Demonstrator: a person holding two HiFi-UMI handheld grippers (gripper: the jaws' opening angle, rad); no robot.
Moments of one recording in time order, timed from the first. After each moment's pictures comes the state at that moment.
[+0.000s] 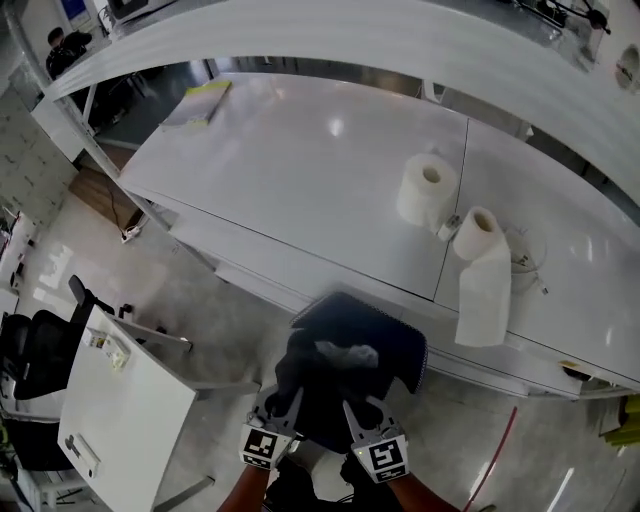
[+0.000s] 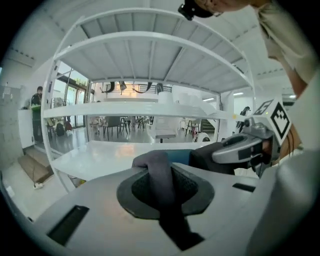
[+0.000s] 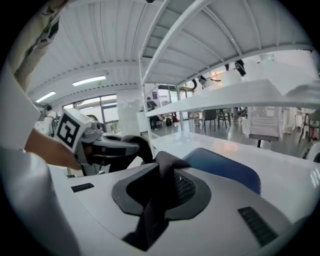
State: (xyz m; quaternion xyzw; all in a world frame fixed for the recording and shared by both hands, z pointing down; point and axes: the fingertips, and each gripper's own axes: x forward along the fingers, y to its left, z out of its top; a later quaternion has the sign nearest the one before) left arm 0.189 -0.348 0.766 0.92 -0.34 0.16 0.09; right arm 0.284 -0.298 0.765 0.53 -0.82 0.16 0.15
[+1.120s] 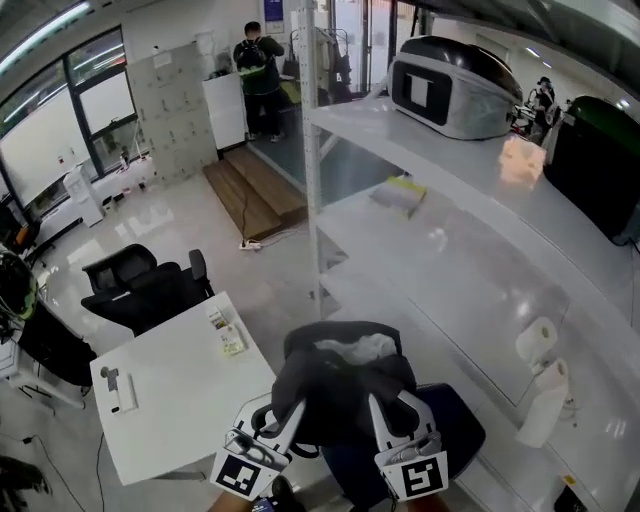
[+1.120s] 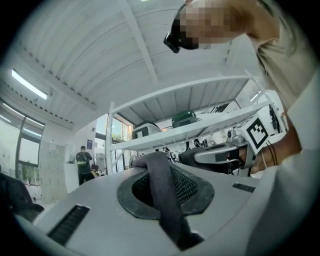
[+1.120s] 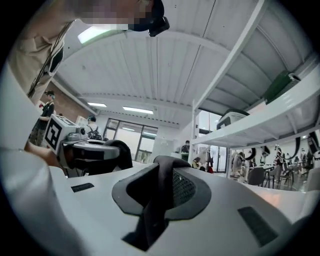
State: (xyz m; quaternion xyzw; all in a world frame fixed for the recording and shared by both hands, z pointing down) left arm -0.103 -0.304 0.402 0.84 -0.54 0.00 -0.09; right arm 0.010 -0.348 0.393 0.37 -0.92 -0.09 0.00
